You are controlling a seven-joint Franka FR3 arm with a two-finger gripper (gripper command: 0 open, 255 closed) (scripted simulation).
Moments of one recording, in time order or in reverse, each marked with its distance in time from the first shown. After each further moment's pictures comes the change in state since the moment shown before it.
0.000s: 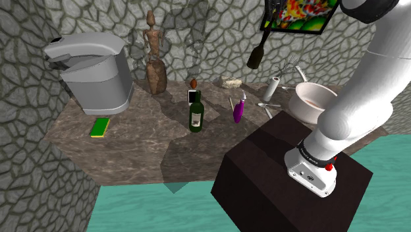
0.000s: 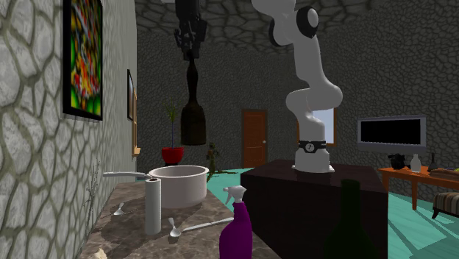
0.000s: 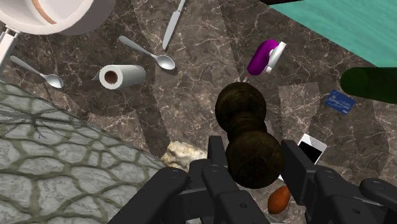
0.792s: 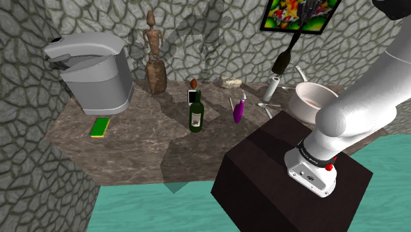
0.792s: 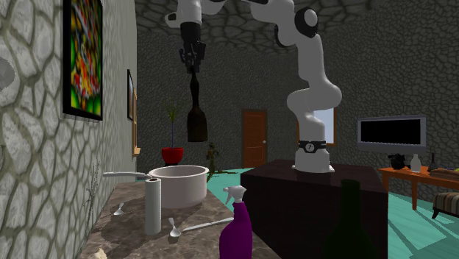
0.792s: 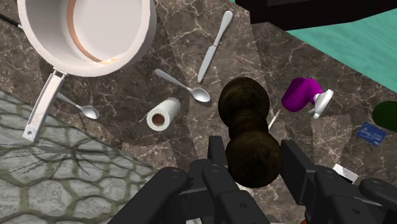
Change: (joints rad) arm -0.124 -0.184 -0.100 -0.247 -0.047 0.088 -0.222
